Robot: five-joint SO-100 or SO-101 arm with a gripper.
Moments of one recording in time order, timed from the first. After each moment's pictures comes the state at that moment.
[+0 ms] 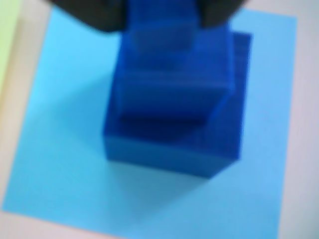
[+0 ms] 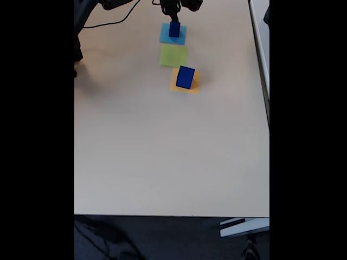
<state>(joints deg) -21.3 49.3 35.6 79.1 106.3</state>
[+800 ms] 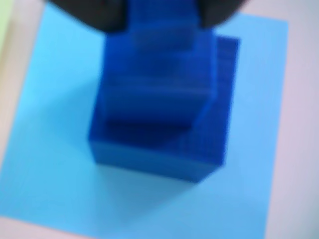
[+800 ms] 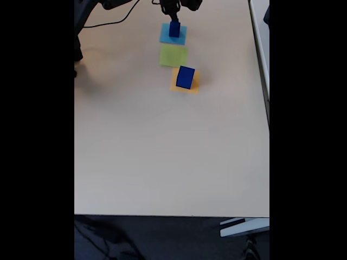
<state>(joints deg) -21.9 49.3 35.6 79.1 106.4</state>
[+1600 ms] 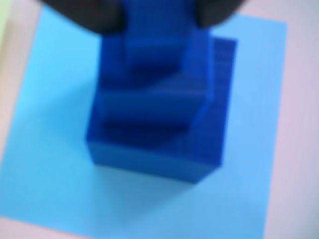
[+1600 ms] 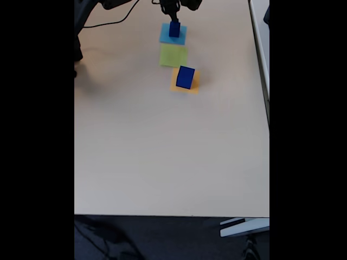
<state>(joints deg) -22.0 49.3 35.6 79.1 106.4</state>
